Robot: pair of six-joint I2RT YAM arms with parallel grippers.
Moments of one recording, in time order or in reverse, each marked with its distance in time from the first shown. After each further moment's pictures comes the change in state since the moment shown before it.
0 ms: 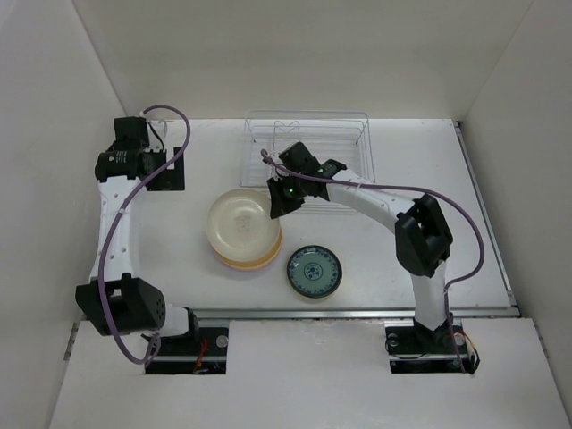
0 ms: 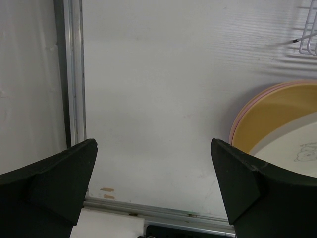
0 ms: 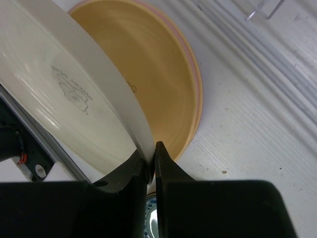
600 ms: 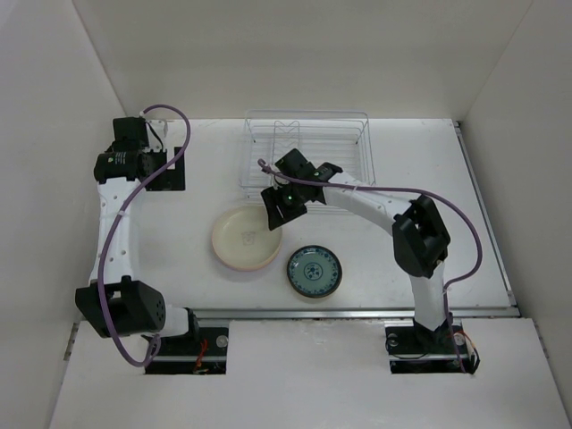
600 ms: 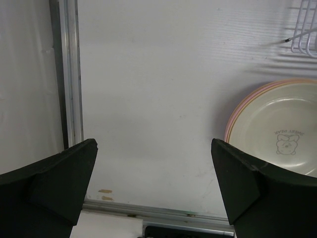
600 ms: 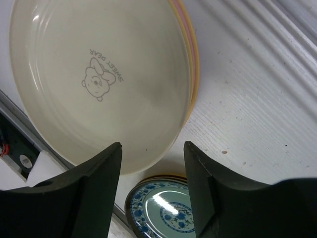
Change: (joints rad) left arm 0.000 -0.013 0.000 -0.001 0.023 0.004; right arm 0.028 0.019 -0.003 -0.104 0.046 -0.013
